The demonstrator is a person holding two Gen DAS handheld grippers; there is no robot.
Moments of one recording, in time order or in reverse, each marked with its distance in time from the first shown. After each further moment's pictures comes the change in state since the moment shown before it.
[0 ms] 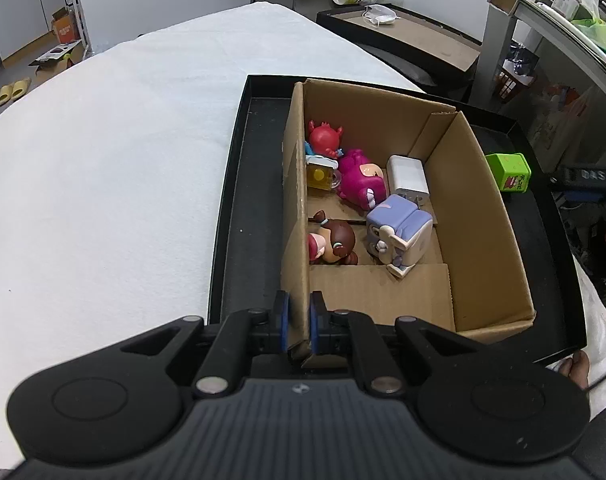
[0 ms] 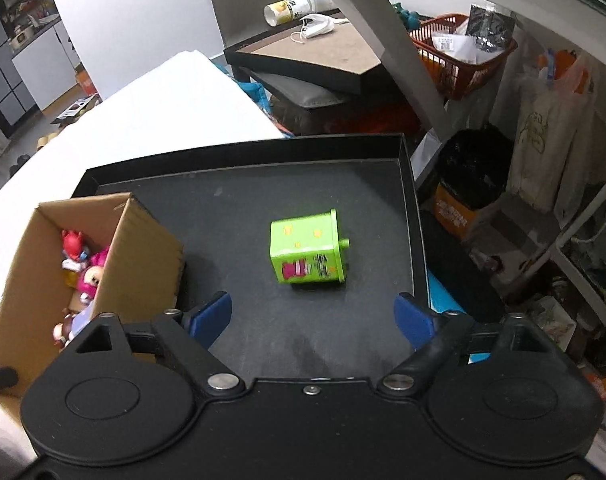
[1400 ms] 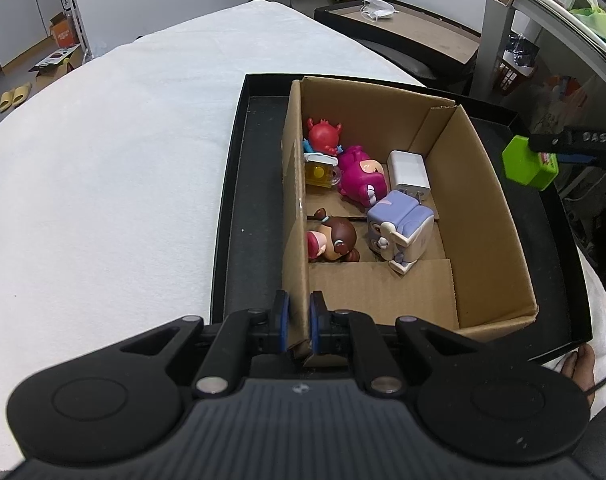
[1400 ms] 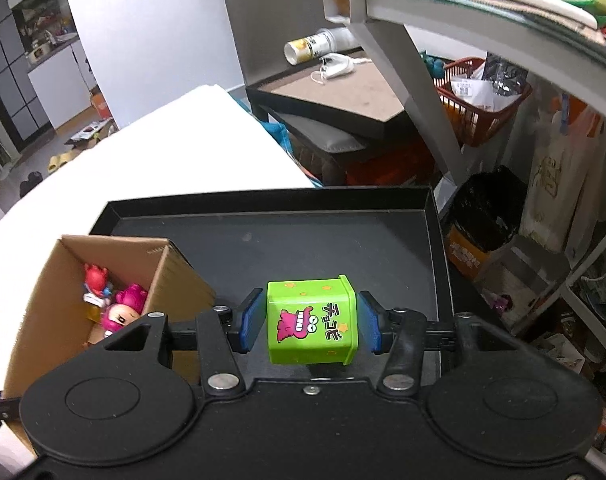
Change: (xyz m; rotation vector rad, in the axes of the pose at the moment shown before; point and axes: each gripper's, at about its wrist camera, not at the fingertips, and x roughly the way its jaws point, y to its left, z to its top) left arm 0.001 -0.007 0.002 0.024 0.014 0.026; right arm -0.015 0.018 0.012 -0.025 -0.116 0.030
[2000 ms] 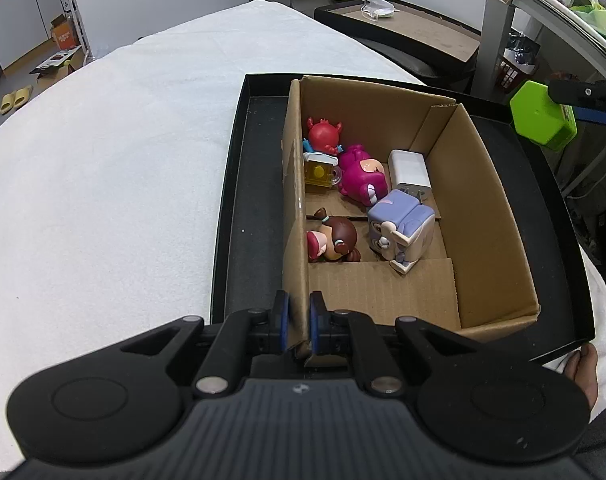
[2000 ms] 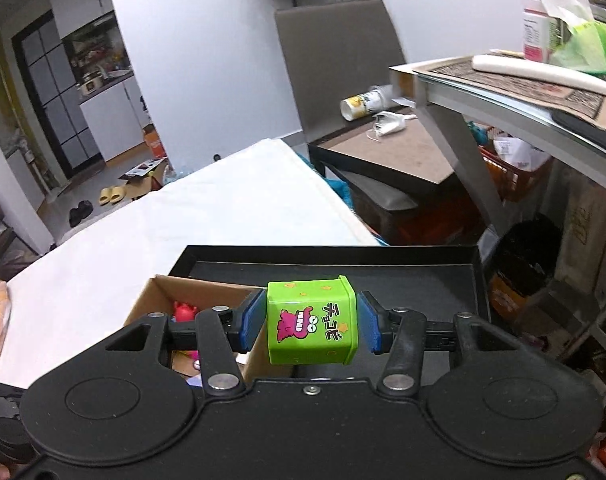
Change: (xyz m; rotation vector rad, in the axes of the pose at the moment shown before) left arm 0.000 0.000 -0.001 0.005 -0.001 0.006; right arm -0.054 0.033 0.011 -0.037 -0.137 0.141
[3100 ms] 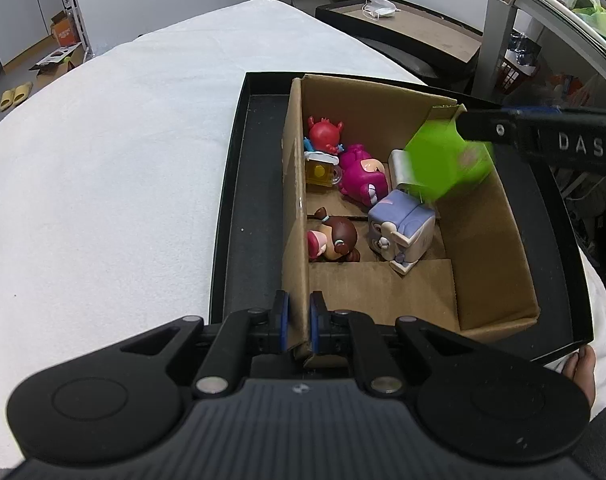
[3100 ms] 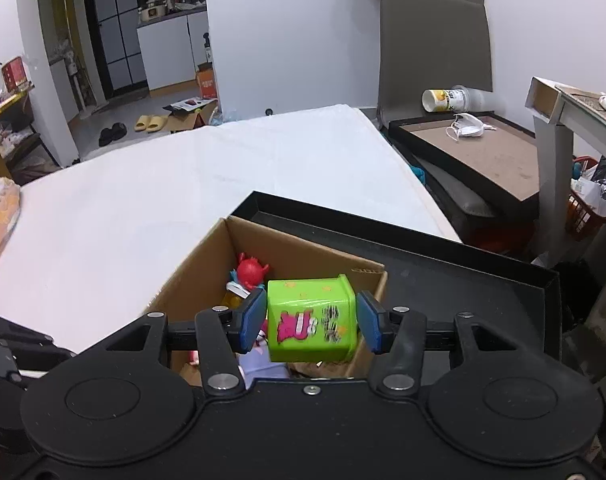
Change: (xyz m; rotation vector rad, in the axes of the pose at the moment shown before) left arm 0.000 -0.001 0.002 -0.006 0.005 0.001; right arm 0.033 0.090 -0.021 -0.259 0.082 0.033
